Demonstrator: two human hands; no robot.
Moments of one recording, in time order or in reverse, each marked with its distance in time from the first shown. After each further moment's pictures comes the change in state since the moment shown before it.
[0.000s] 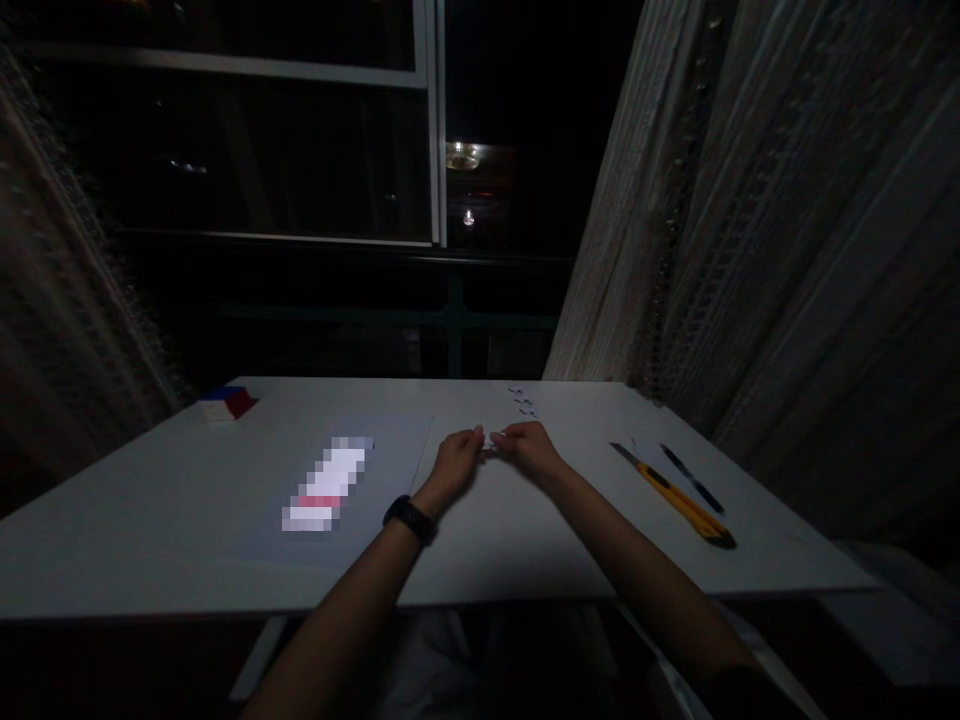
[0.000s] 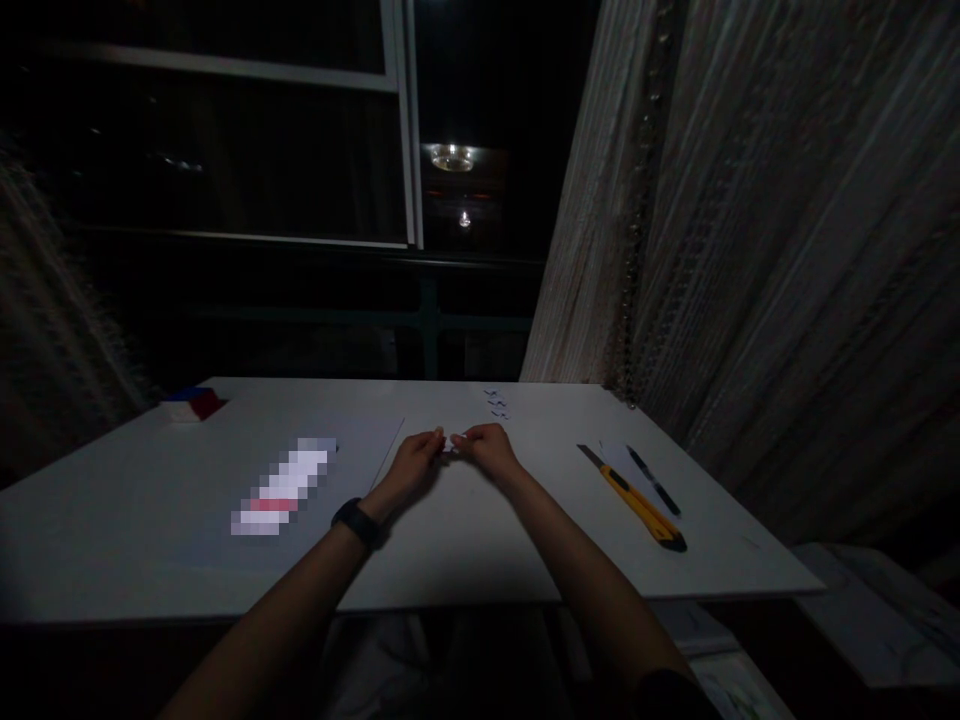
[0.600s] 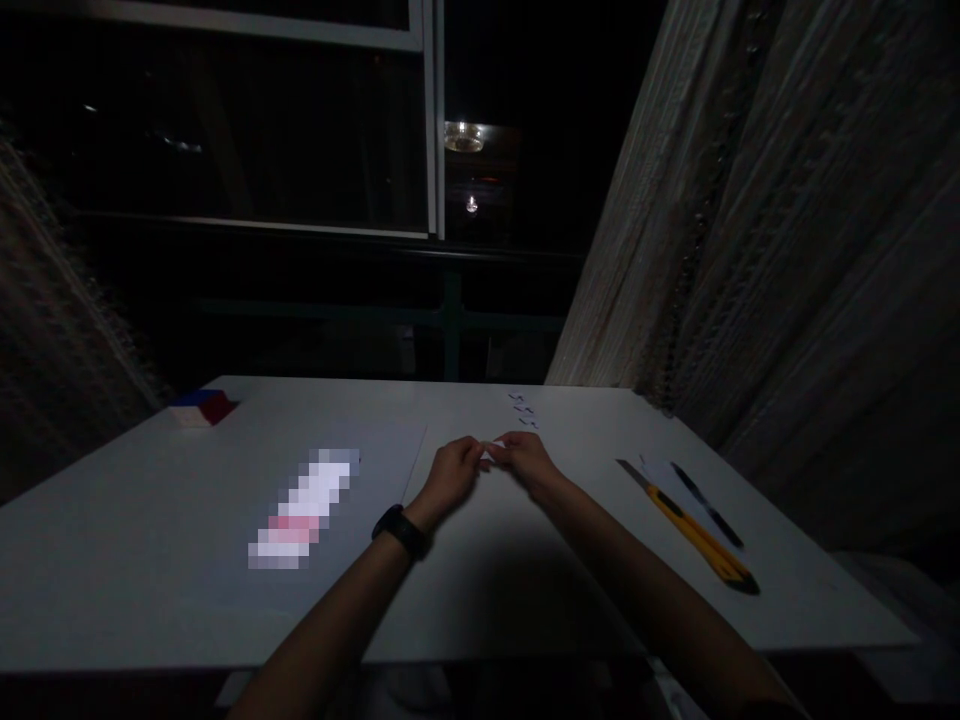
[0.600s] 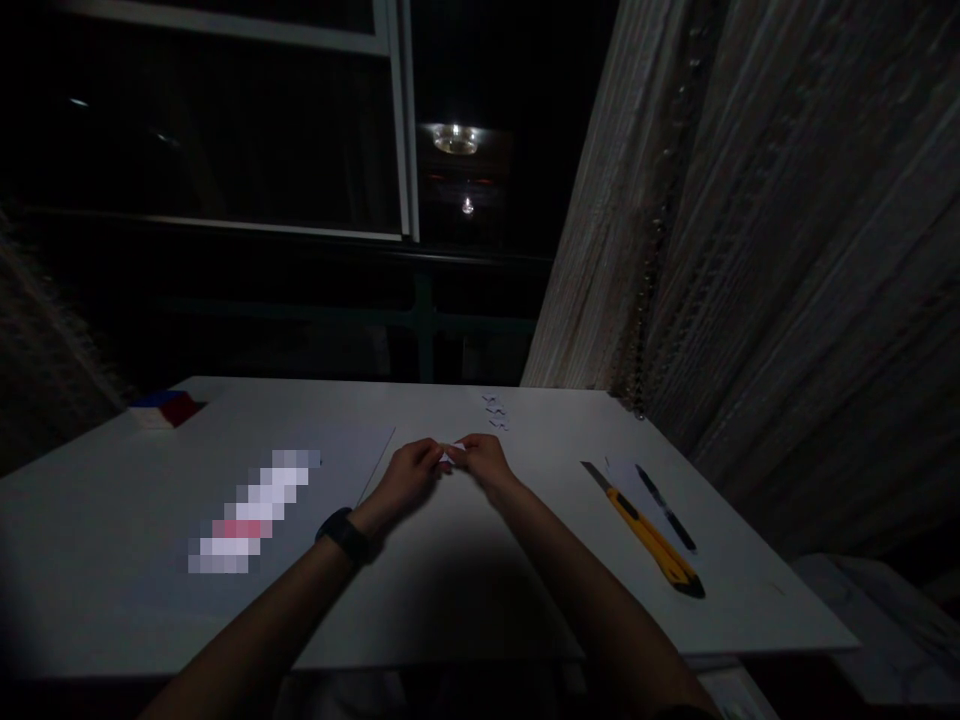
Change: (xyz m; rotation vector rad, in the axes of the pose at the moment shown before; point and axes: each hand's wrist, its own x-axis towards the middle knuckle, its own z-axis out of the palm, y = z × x) left_hand 0.021 0.010 0.001 0.185 -0.062 -0.032; right_hand 0.024 0.001 0.003 0.258 0.026 0.207
